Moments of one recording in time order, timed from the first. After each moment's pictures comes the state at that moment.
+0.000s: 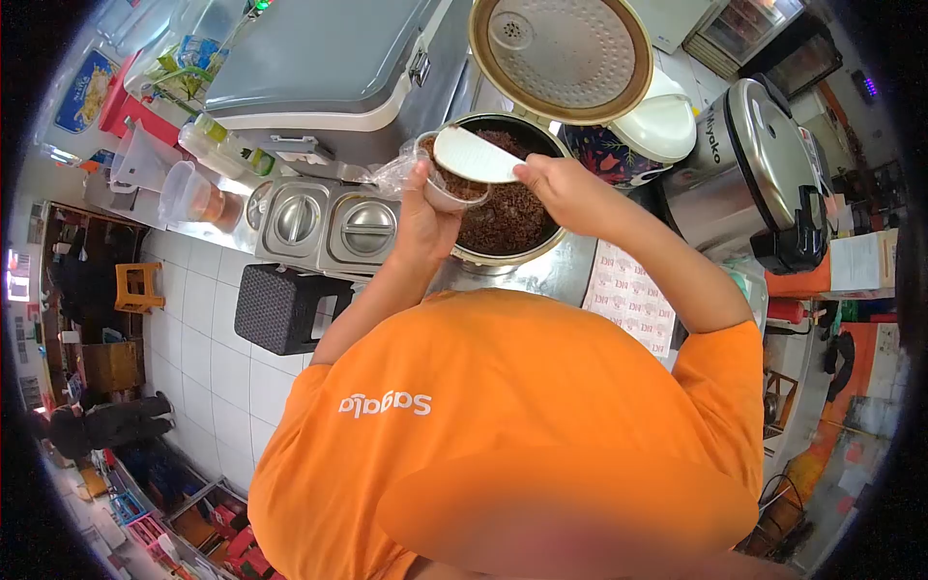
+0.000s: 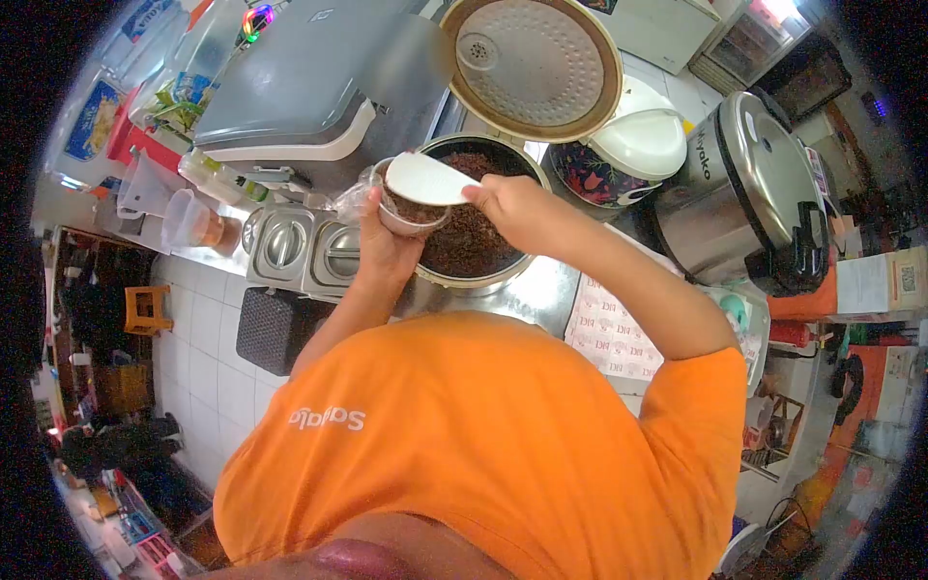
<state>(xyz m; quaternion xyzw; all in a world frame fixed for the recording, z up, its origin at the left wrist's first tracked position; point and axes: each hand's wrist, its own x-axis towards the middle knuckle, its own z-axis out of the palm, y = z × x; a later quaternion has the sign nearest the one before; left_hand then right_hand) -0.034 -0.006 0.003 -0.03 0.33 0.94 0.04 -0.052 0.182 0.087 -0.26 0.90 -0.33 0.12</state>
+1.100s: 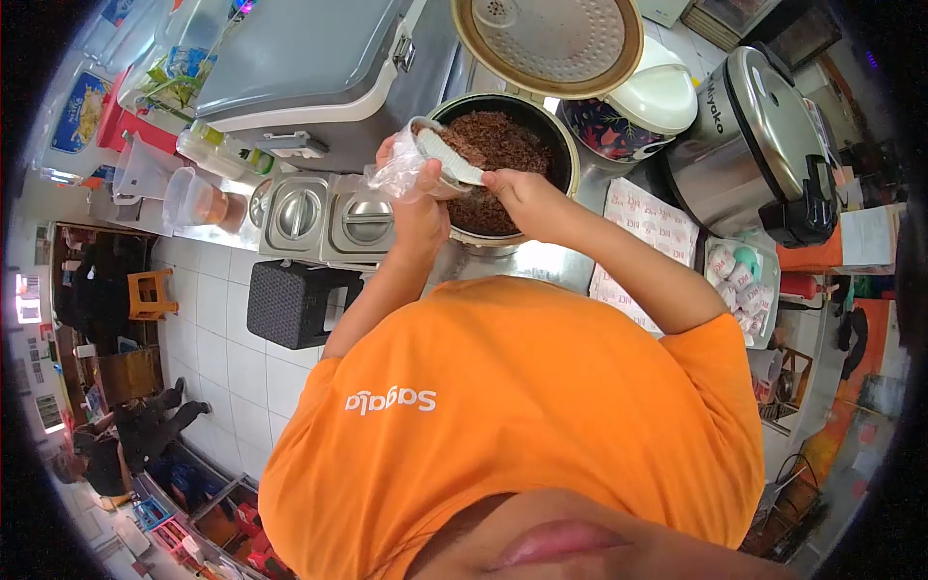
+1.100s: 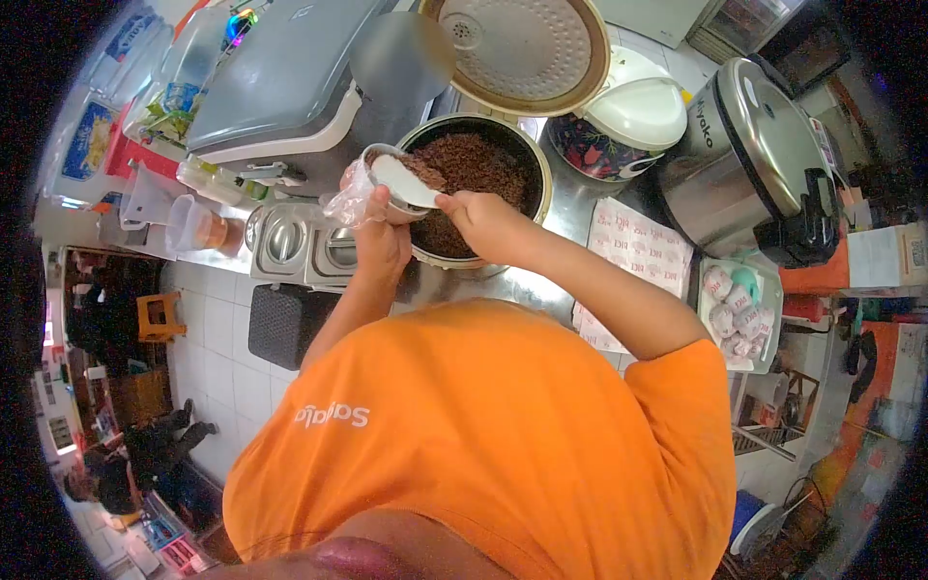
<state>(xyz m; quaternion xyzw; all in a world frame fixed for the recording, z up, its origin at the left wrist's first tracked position) -0.028 -0.008 -0.007 0.01 0.36 0.93 -0.10 -0.028 0.159 0.032 -0.20 0.85 -0.46 0.15</state>
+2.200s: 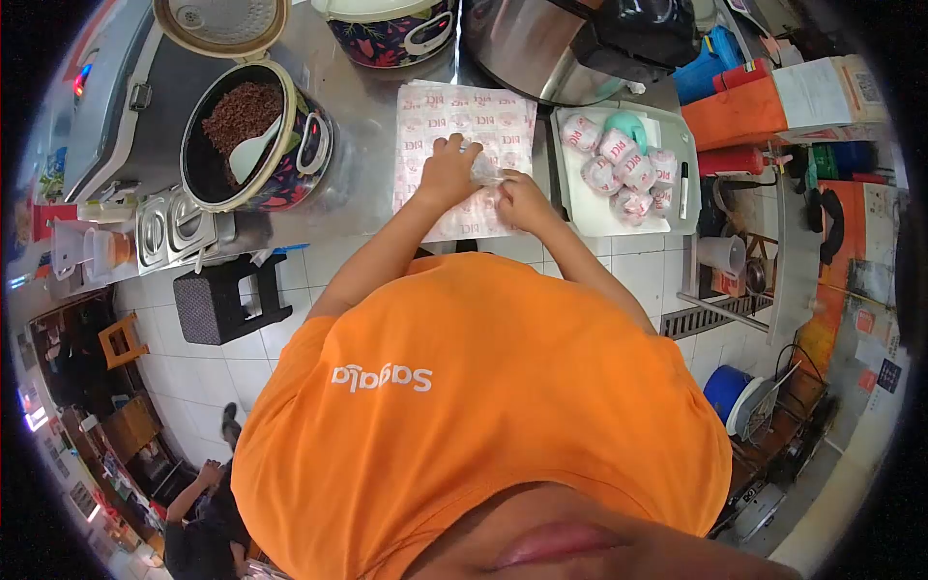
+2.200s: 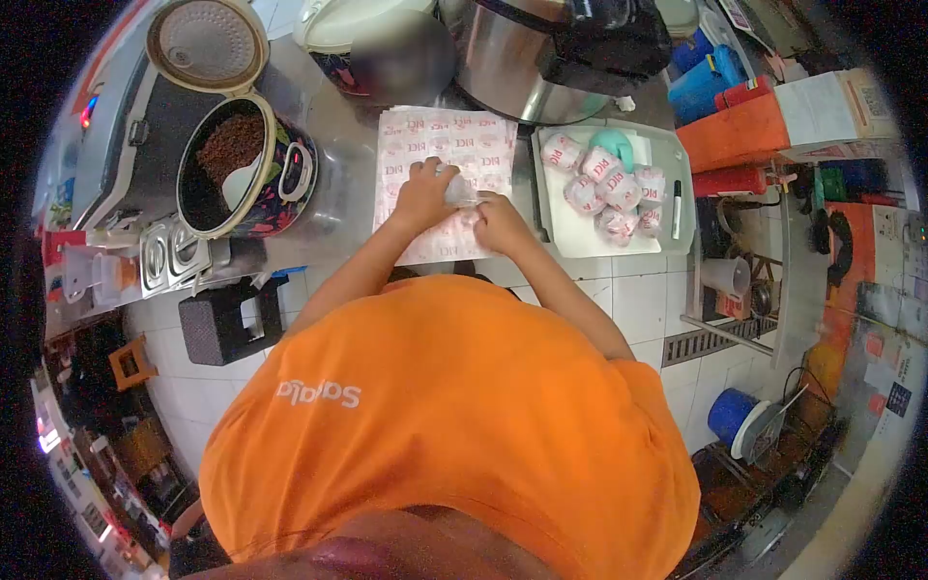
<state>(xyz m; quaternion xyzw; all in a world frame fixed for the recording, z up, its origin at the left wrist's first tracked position) 0.071 0.354 -0.141 0.31 0.92 0.22 0.08 0.156 0.527 -0.181 -0.07 0.94 -0.33 0.02</state>
